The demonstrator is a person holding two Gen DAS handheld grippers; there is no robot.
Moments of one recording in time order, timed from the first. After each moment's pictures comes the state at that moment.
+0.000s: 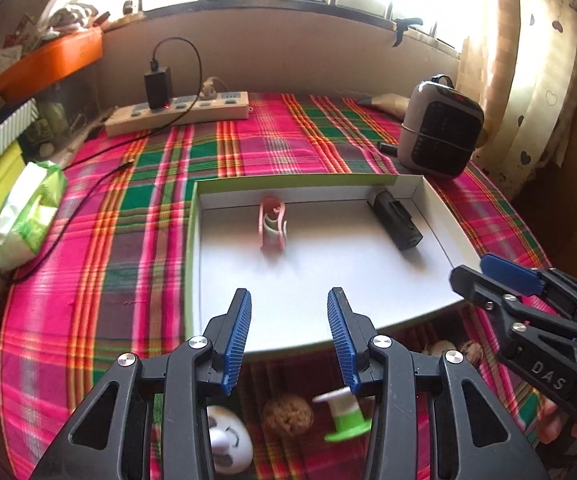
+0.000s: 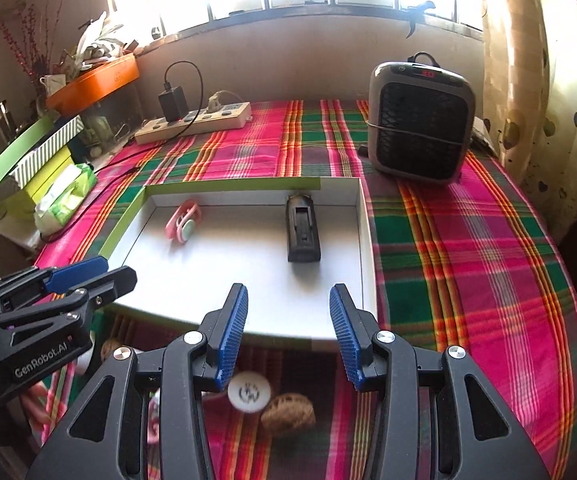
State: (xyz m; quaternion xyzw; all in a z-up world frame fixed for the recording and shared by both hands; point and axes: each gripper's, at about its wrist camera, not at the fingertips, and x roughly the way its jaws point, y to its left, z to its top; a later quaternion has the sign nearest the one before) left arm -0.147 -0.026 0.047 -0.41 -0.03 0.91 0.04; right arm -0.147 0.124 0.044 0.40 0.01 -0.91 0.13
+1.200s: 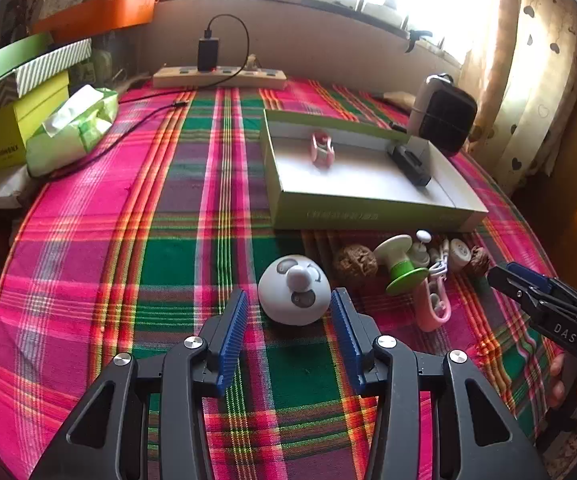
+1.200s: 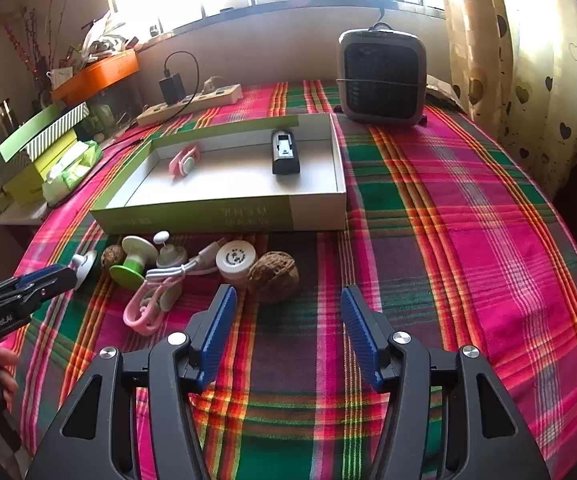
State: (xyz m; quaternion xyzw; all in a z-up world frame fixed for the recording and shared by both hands) left arm -0.061 -0.082 0.011 -0.41 -0.09 0.91 0.05; right arm -0.076 0.150 0.013 0.40 -0.01 -0.91 0.12
